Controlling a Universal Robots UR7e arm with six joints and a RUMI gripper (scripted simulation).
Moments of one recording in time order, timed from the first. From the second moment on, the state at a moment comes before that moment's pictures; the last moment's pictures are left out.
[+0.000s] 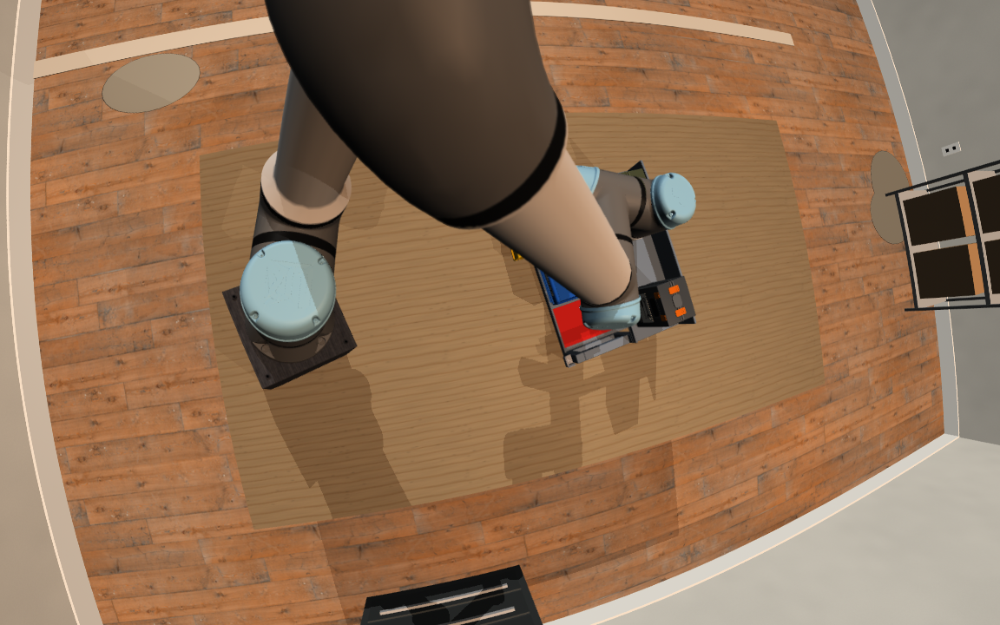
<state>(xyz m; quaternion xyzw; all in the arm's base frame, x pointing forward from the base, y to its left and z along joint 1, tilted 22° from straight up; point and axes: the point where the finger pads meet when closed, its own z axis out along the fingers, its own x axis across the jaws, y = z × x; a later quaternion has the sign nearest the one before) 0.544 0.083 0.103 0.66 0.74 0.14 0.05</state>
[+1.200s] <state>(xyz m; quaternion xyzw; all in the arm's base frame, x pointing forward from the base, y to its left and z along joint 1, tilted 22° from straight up) 0.531 0.079 0.135 0.66 0.74 0.14 0.05</state>
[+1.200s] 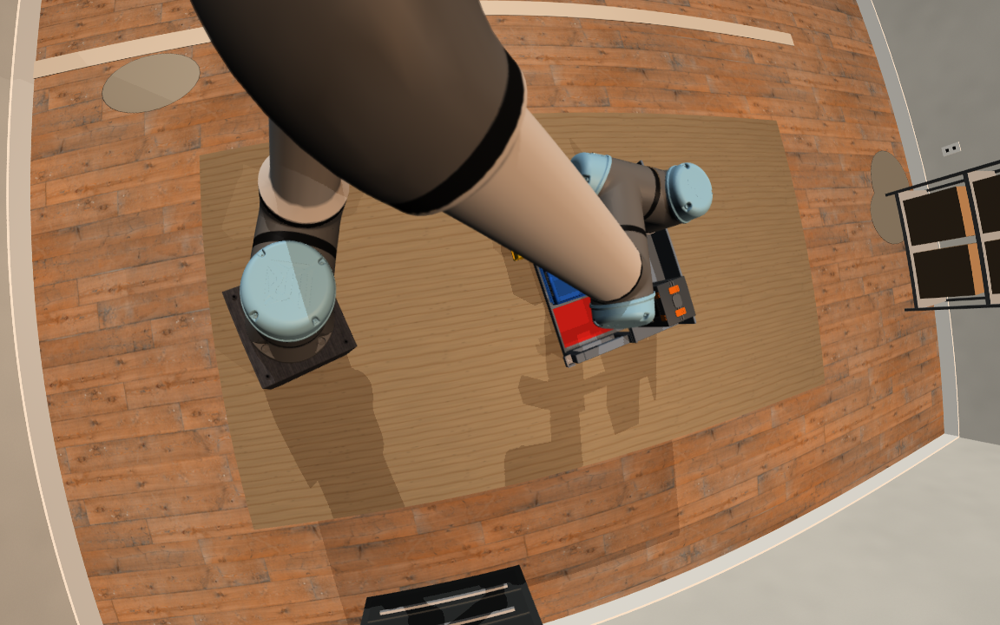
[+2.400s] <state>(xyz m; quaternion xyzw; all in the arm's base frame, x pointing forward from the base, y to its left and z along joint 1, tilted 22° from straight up) 0.512 0.074 0.185 0.66 0.74 0.14 0.05</state>
